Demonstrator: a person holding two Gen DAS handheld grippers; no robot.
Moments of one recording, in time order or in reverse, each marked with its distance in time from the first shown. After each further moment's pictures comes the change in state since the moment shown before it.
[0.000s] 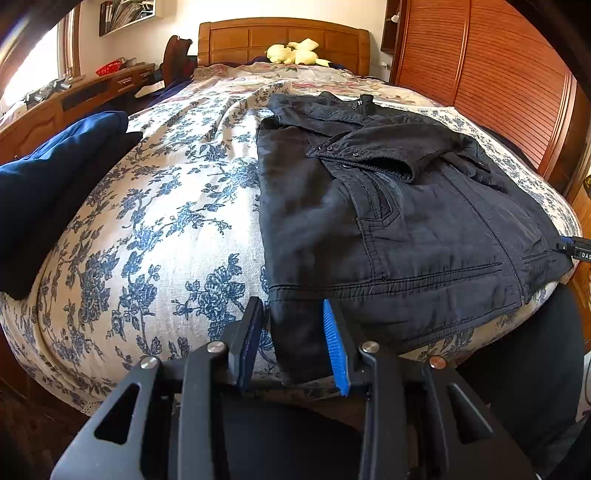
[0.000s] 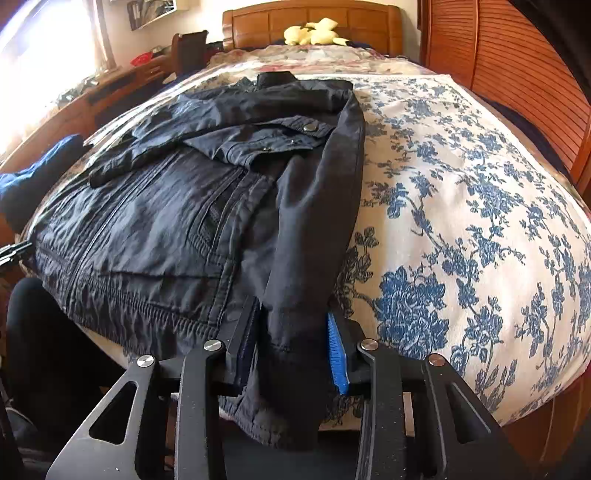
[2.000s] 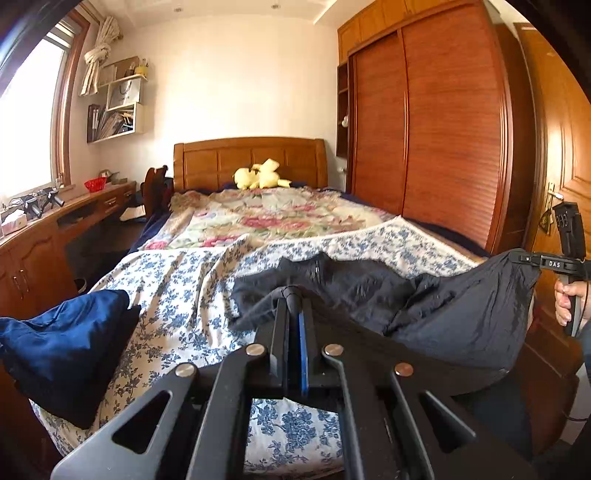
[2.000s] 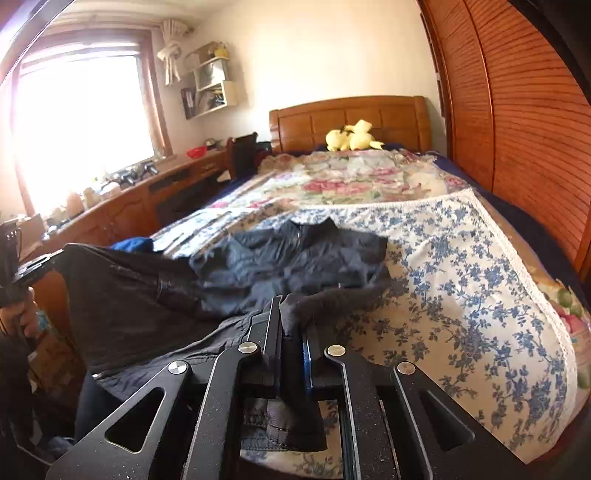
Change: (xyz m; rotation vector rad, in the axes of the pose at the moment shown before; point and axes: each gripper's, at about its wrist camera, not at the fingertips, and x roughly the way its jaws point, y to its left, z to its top) left arm -0.185 -0.055 0.112 0.116 -0.444 -0.085; right arm -0.174 0.007 0.085 -0.023 -0.405 0.197
